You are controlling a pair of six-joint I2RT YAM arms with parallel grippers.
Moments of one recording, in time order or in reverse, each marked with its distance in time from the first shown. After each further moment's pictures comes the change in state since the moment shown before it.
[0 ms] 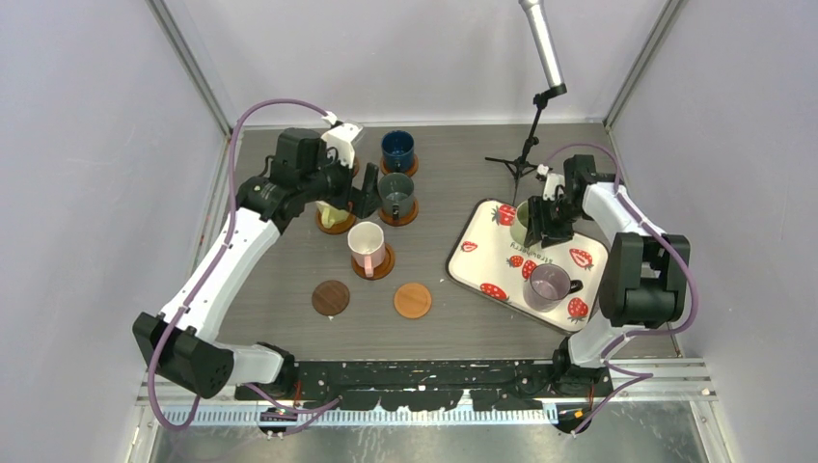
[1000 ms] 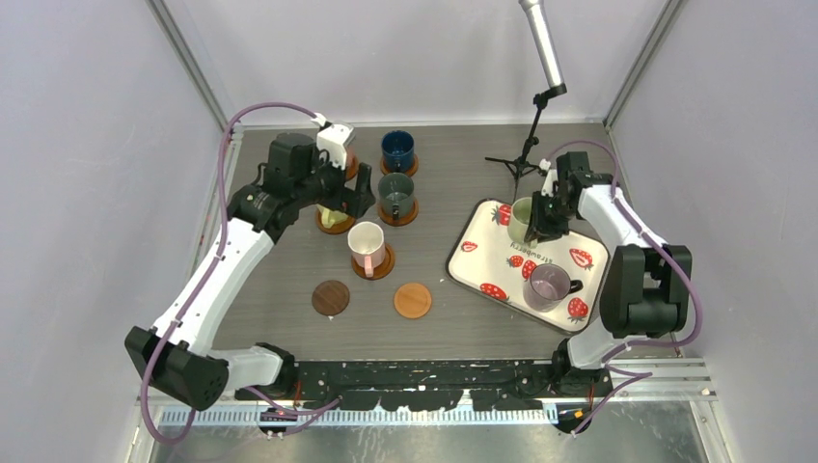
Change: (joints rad) left arm 0.000 -0.061 -0.050 0.032 -0.111 -0.005; right arm 0.062 -0.057 -0.014 0.043 0.097 0.224
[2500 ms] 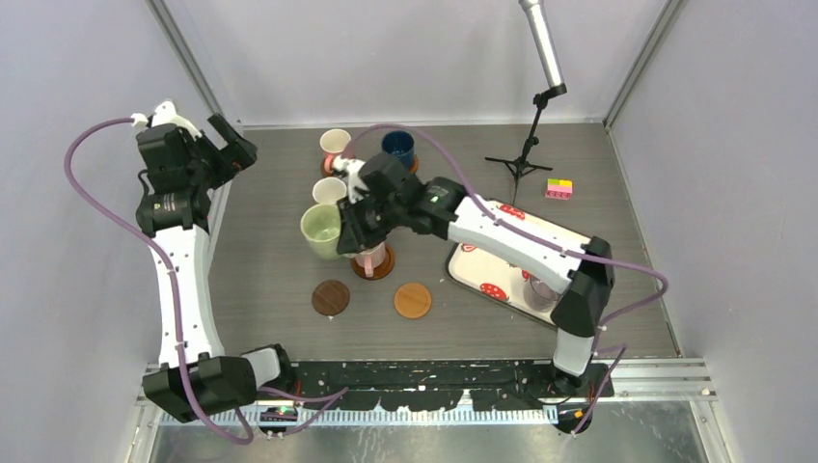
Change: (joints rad) left arm 0.645 -0.072 0.081 0.009 -0.044 -0.380; right arm 0.967 0.178 0.646 0.130 -0.069 0.340
